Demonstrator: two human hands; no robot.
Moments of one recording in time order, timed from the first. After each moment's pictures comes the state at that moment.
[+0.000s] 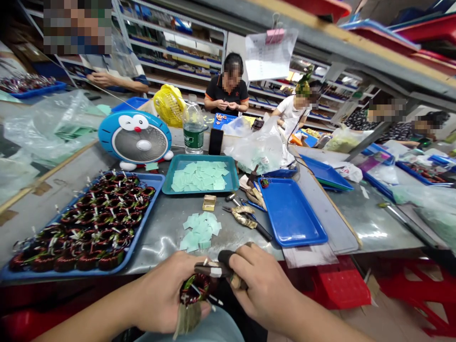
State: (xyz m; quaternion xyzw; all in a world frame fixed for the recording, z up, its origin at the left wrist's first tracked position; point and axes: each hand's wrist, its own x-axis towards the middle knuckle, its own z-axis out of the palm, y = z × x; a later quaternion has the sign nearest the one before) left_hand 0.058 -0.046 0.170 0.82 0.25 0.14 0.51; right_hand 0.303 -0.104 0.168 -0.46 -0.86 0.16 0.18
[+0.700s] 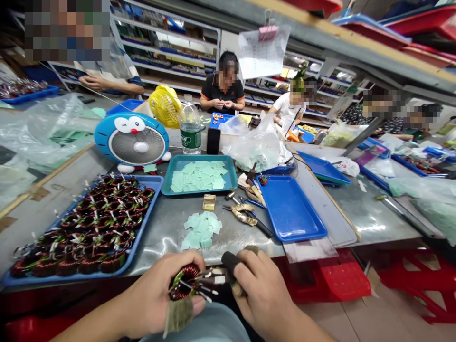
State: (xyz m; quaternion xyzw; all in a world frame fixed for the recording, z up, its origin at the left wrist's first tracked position) left_hand 0.042 -0.053 0.167 0.78 0.30 0.17 0.53; right_hand 0.295 -0.127 0.143 -0.49 -0.84 0.04 0.25
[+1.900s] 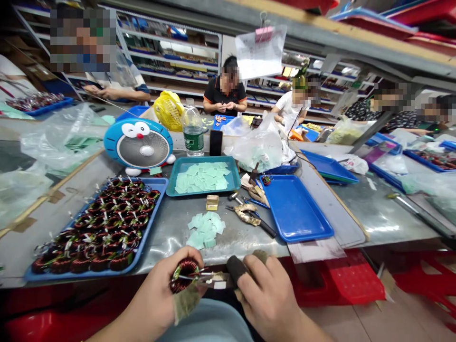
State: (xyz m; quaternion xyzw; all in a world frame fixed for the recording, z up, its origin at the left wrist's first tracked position) left_hand 0.051 -0.076 0.164 0.65 0.41 0.27 0.58; right_hand 0.296 -0.131 0.147 -0.44 -0.85 -0.10 0.28
